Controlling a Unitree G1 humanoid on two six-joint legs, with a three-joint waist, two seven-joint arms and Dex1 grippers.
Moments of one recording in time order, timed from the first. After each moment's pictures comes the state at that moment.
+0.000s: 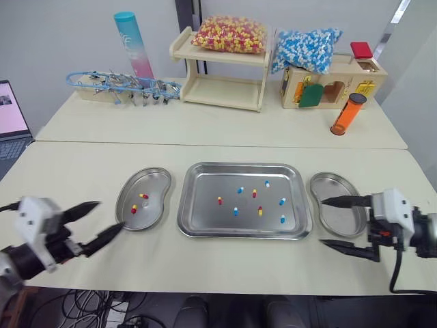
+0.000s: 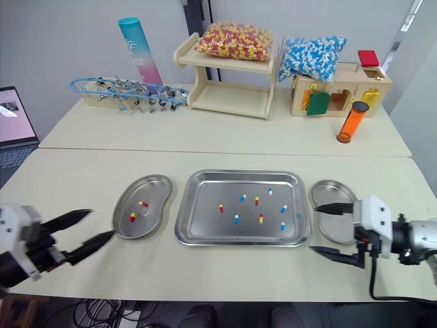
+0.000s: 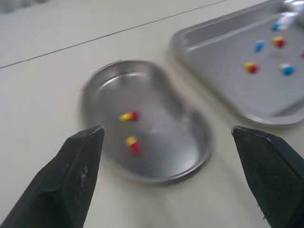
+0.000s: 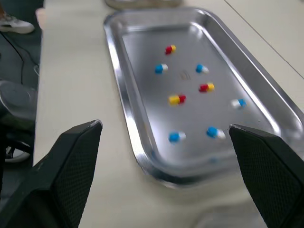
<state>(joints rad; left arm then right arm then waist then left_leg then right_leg) 0.39 0.74 0.74 -0.31 -0.56 0.43 -0.94 0.12 -0.97 -0.35 -0.35 0.49 0.25 1.23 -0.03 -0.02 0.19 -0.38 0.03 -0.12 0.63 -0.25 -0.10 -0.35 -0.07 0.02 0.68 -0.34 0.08</state>
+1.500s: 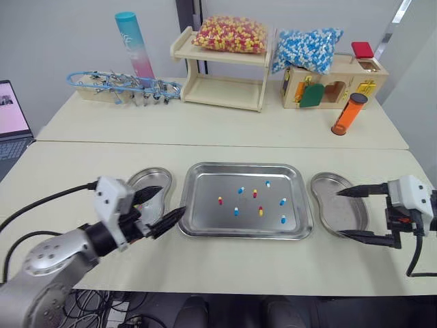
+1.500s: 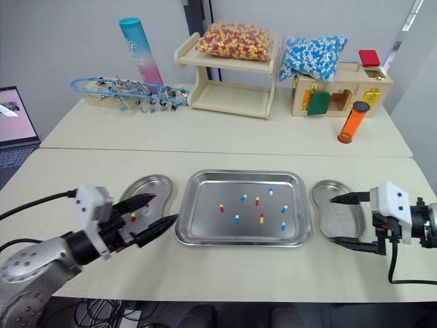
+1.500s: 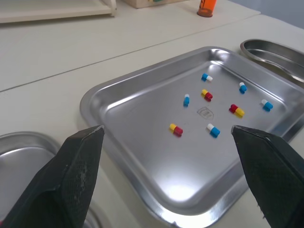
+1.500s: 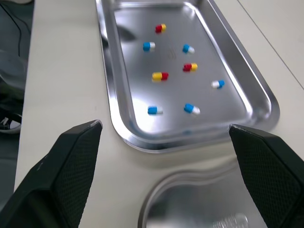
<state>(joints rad) 0.12 0.67 0.32 -0.70 -0.71 0.70 -0.56 -0.03 -1.04 -0.29 -0.28 0.52 0.25 1.34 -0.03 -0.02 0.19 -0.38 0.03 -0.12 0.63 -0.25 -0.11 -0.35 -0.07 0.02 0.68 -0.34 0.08</state>
